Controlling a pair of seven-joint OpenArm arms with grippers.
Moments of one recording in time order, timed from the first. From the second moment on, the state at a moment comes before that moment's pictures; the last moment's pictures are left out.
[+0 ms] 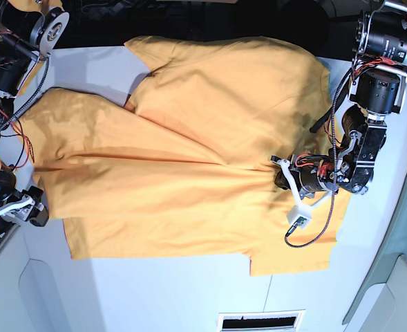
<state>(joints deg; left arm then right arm) -19.1 -18.7 11.9 55.8 -19.0 -26.8 39.9 15.9 10.3 32.0 73.4 24.8 25.4 -51.1</state>
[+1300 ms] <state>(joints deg) 1.1 -24.9 11.8 75.6 -20.9 -25.4 36.4 -8.4 8.4 32.6 74.1 34.5 25.4 -42.5</state>
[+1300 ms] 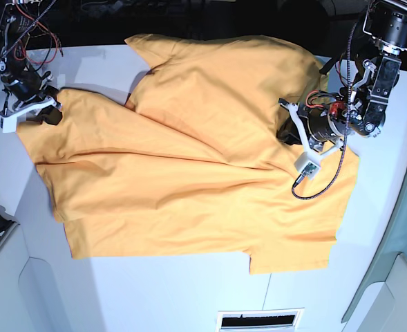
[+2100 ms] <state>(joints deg) 0.3 -24.6 11.6 72.2 -20.6 -26.0 34.0 -9.7 9.1 39.7 96.4 26.8 24.5 -51.1</state>
